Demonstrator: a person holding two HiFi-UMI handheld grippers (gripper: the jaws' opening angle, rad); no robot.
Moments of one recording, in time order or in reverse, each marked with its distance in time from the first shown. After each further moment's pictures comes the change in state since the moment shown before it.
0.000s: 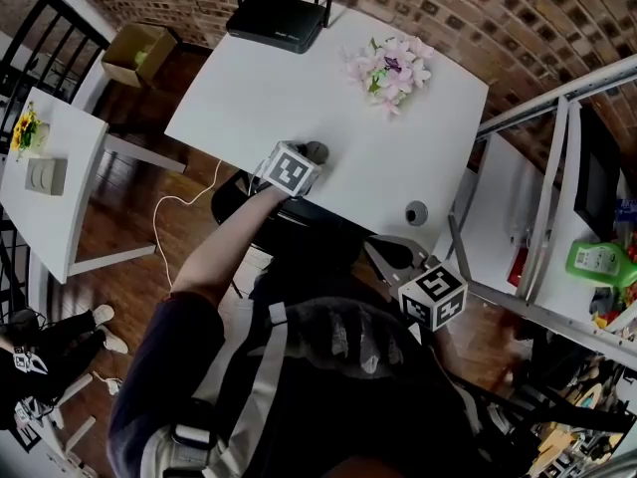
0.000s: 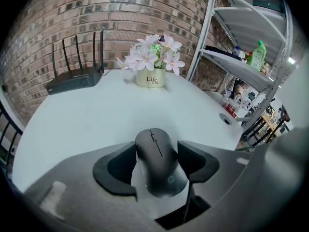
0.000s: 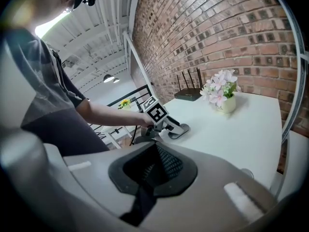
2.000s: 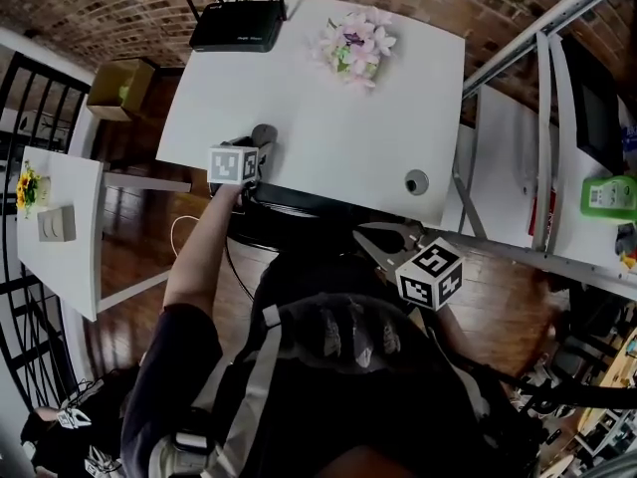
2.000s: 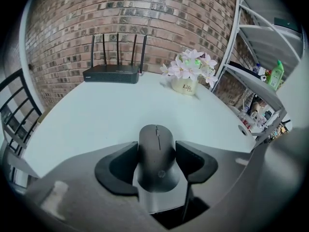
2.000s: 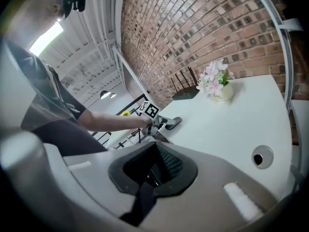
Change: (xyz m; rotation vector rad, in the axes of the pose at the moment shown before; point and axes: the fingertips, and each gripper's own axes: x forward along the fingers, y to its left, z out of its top) left arm -0.030 0.084 -0.028 -0.240 -0.077 0.066; right arm 0.007 0.016 -0.012 0.193 -0.099 0.036
